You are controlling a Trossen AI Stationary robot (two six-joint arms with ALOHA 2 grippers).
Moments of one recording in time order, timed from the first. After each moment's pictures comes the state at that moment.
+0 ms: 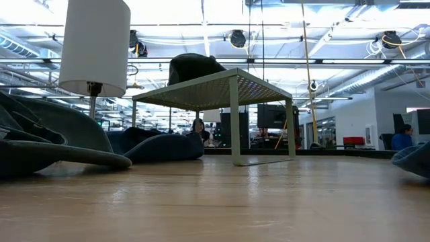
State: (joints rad) left arm -0.21 1.35 1.75 -0.42 -0.38 0.04; right arm -0.20 1.10 1.65 -0.49 -0.13 0.16
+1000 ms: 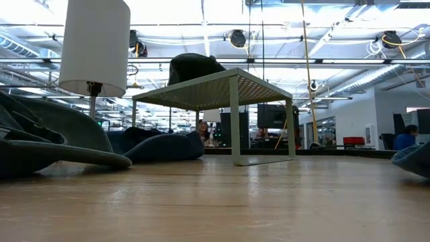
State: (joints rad) left arm -0.19 1.38 1.75 -0.16 -0.63 0.34; right arm -0.13 1.48 1.65 0.47 -0.02 0.30
